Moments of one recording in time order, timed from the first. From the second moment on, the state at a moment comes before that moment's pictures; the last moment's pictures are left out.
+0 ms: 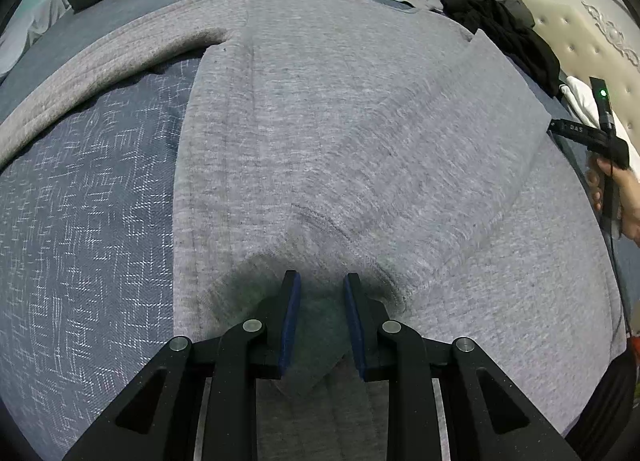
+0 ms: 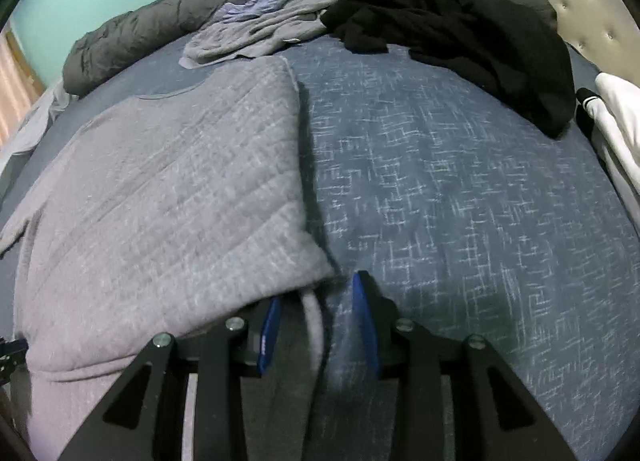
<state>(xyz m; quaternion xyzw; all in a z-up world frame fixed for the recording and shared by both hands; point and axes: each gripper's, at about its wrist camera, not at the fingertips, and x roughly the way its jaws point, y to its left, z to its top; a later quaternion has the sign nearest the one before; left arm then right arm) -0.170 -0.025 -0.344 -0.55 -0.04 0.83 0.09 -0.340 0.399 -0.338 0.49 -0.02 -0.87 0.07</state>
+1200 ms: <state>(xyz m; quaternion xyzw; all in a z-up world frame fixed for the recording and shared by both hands) -0.217 -0.002 -0.333 -0.47 -0.08 0.87 0.12 -0.497 0.357 -0.255 0.53 -0.03 -0.85 0.06</state>
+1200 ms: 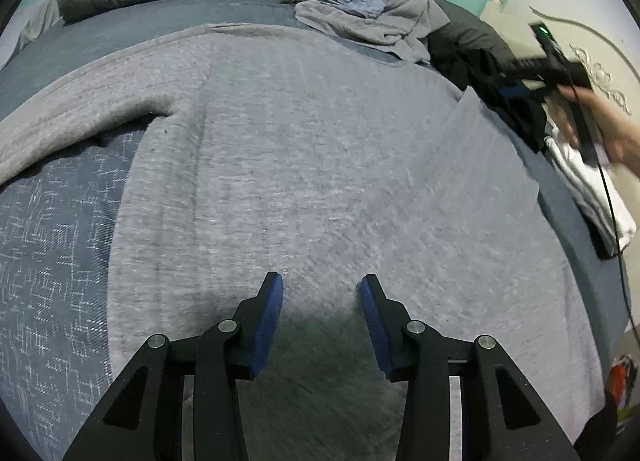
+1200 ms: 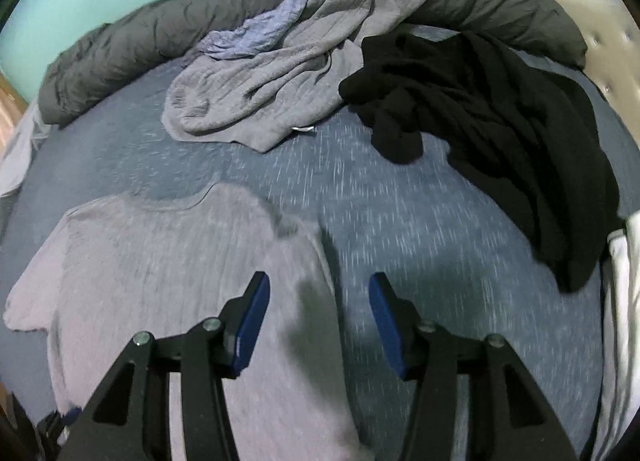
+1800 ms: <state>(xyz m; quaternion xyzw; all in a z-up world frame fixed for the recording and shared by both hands) -0.217 -0.003 -0.339 -0.47 -0.09 0.87 0.14 -0.547 0.333 -0.311 0.57 0.01 -0.82 -0.01</state>
